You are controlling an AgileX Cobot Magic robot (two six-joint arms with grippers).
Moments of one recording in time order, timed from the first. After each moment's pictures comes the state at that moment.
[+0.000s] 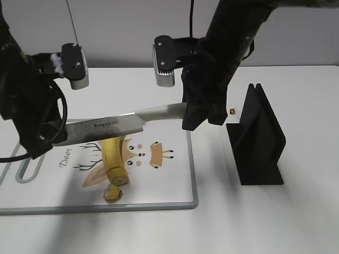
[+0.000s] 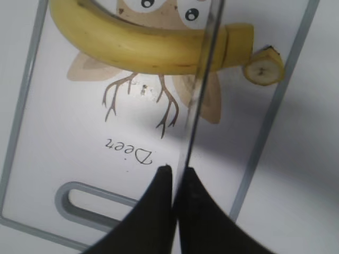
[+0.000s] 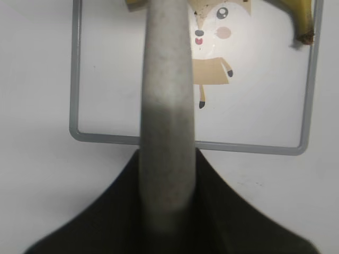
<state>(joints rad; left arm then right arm) -0.37 1.63 -1.12 -0.20 0.96 0.99 0.53 1.97 -1.57 0.35 1.09 -1.20</state>
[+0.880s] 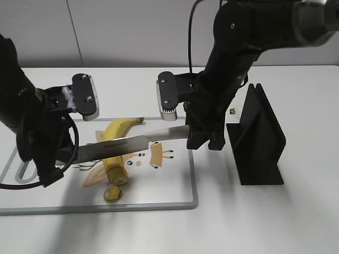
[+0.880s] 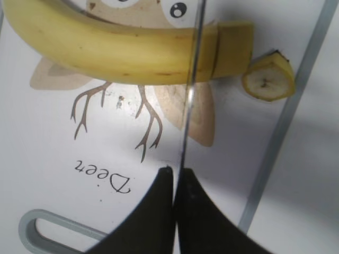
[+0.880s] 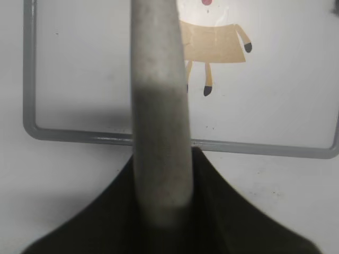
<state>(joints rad) -0.43 1.64 -0.93 -0.20 0.71 0.94 0.53 2.02 -1.42 0.30 0.86 -1.22</state>
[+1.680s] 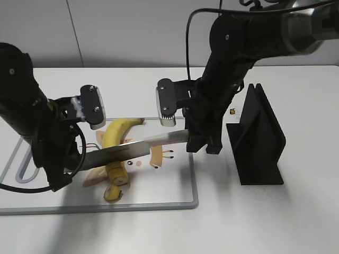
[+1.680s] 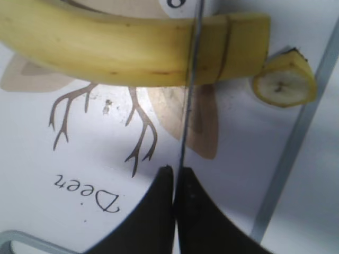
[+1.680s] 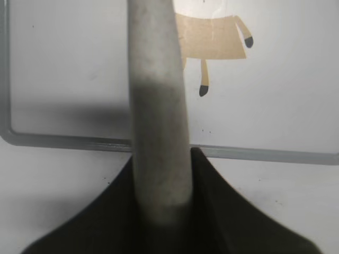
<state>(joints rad) -0.43 1.73 -0.93 -0.20 0.67 0.93 0.53 2.06 -1.42 0.29 0.82 -1.23</state>
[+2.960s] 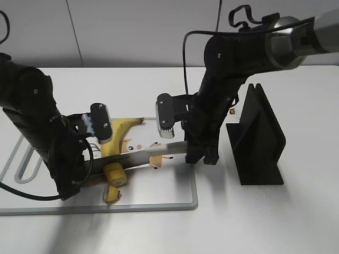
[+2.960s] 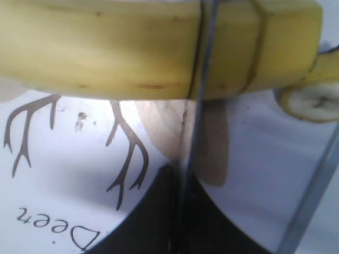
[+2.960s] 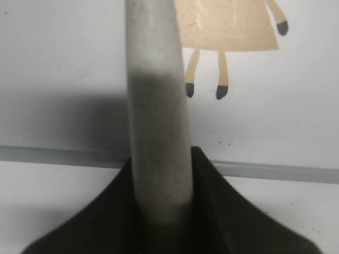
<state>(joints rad) -0.43 1.86 -0.94 -0.19 0.62 0.93 0.53 2.14 -1.42 0.30 0.79 -1.23</state>
